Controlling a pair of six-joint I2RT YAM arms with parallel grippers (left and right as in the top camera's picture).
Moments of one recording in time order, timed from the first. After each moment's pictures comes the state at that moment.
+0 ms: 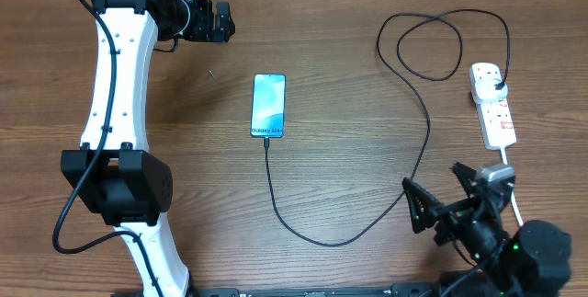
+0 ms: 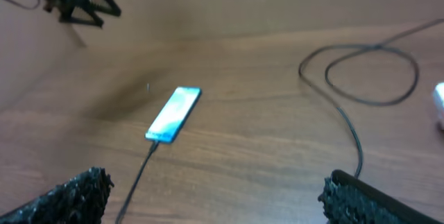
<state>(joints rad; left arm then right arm) -0.02 2.10 2.21 -1.22 0.31 0.02 -0.01 0.22 0.59 -0.69 -0.42 0.13</state>
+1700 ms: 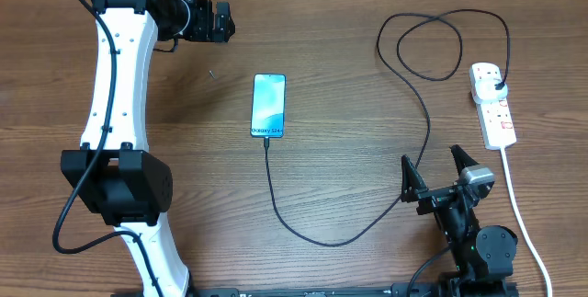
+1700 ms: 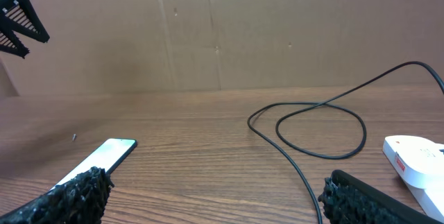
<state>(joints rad) -0.02 2.10 2.21 -1.22 0.31 0.02 0.05 0.01 0.02 -0.02 -0.18 0.13</state>
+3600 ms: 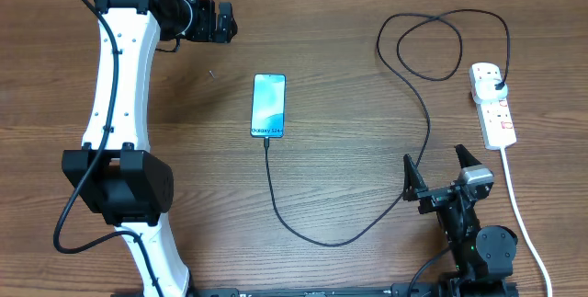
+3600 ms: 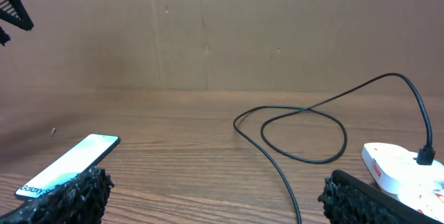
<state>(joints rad) -0.03 2.10 2.21 -1.22 0.31 0.02 0.05 0.01 0.02 -0.02 -0.15 0.05</state>
